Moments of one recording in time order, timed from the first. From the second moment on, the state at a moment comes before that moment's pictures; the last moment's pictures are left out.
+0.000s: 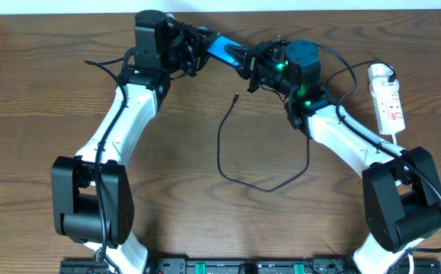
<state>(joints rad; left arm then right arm) -0.17 1.82 1.38 -0.01 0.57 -1.41 0.42 1.84 1.19 0.52 -0.52 1.92</state>
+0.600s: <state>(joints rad) -0.17 1.82 1.38 -0.01 0.56 -1.48 0.43 1.84 1.19 0.52 -0.50 1.94</state>
